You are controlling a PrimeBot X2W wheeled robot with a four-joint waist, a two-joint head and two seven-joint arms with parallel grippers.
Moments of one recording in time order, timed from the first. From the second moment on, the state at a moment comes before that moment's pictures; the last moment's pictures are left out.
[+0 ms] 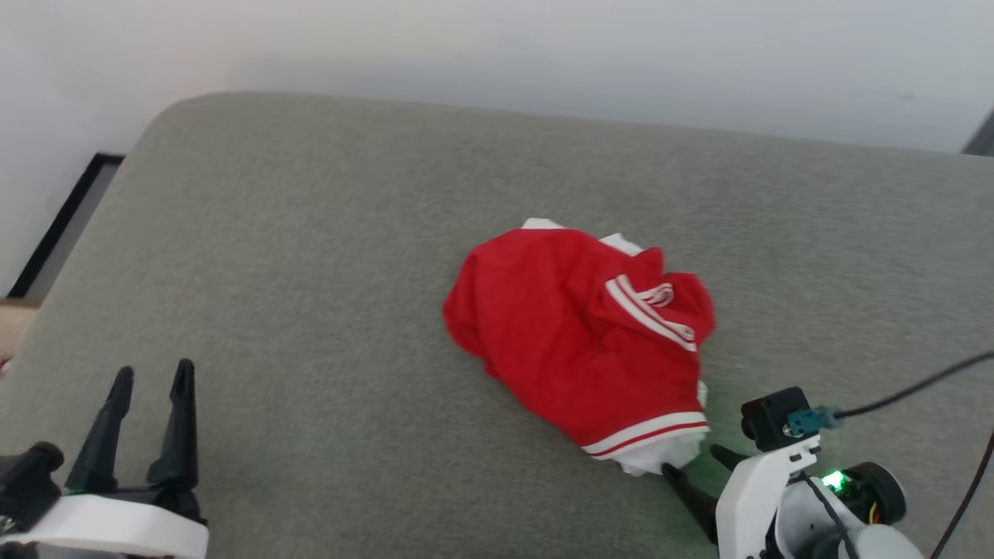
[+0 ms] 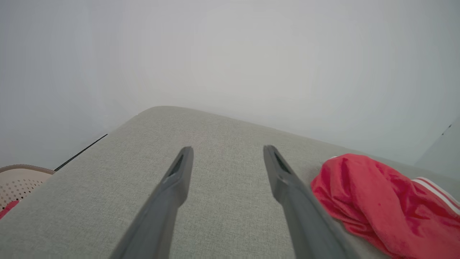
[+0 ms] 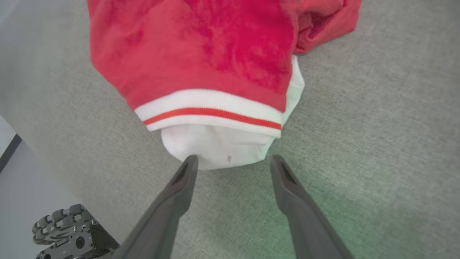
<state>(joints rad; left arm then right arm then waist) 0.05 0.47 -0.12 0.02 -0.72 0.01 -0.26 -0.06 -0.23 0.26 0.10 0.41 0.13 0.54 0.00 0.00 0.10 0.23</state>
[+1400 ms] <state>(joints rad) -0.02 0.42 -0.15 0.12 -0.70 -0.06 -0.24 -0.20 -0.32 -0.12 0.29 0.28 0.13 0.75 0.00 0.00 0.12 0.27</state>
